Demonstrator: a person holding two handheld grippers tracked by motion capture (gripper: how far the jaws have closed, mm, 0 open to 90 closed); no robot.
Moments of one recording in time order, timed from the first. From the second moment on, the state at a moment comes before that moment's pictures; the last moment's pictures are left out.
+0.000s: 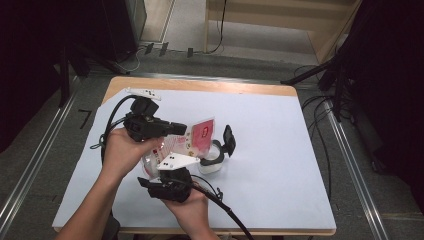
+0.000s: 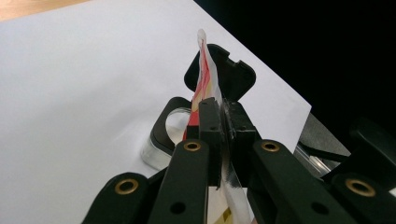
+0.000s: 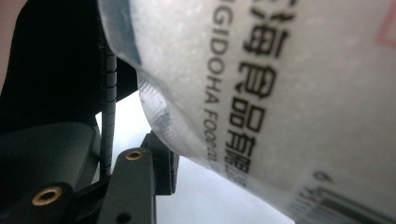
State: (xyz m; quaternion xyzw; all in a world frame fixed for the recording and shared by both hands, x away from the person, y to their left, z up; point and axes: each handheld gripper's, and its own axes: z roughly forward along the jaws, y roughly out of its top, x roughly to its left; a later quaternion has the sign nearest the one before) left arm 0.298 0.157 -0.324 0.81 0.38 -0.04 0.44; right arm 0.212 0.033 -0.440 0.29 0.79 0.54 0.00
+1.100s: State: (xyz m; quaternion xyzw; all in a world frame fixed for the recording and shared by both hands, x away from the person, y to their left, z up) left arm 0.300 0.154 -0.322 0.81 0.37 -0.03 0.44; right arm 0.212 0.035 -0.438 0.30 0.79 0.54 0.01
